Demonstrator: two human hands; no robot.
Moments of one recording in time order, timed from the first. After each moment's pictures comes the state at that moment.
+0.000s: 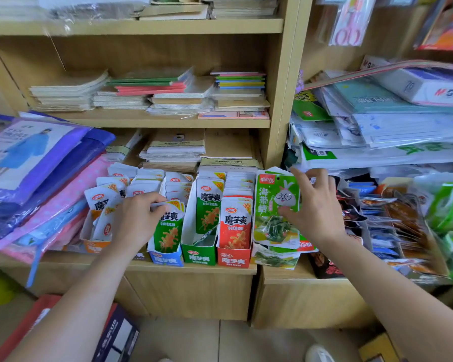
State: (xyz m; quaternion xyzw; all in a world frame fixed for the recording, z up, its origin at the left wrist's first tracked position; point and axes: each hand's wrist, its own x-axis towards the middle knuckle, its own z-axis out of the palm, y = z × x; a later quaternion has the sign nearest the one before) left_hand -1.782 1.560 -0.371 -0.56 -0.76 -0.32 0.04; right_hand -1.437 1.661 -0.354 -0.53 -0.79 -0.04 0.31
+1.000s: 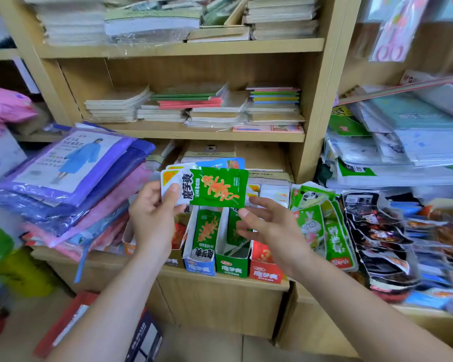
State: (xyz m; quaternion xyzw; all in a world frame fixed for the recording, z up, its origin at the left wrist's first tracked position) left_hand -1.758 1.530 -0.328 -0.31 -0.55 -0.76 -0.14; right_hand -1.558 1.591 -0.331 -0.35 -0.53 0.66 0.40
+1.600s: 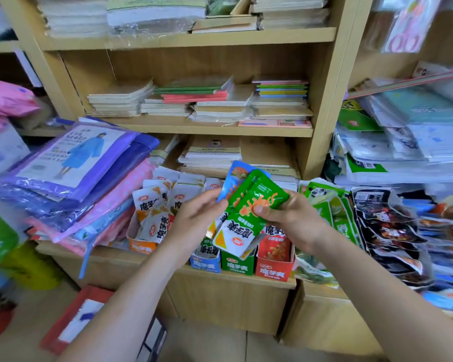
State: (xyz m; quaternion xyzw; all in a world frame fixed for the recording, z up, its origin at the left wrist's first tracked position) left_hand -1.744 1.533 -0.338 -0.47 -0.56 -0.56 -0.38; right_hand -1.548 1.636 -0.336 -0.28 -0.58 0.68 0.34
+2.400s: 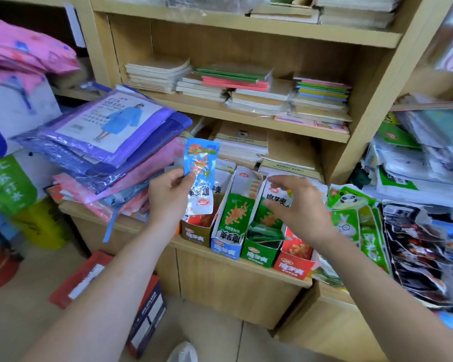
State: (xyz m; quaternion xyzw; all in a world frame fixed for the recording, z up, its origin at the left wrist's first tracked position) left_hand -1.819 1.512 -0.354 -0.31 -0.63 -0.70 -0.14; right_hand -1.591 1.622 -0.332 -0.34 -0.87 0.14 0.33
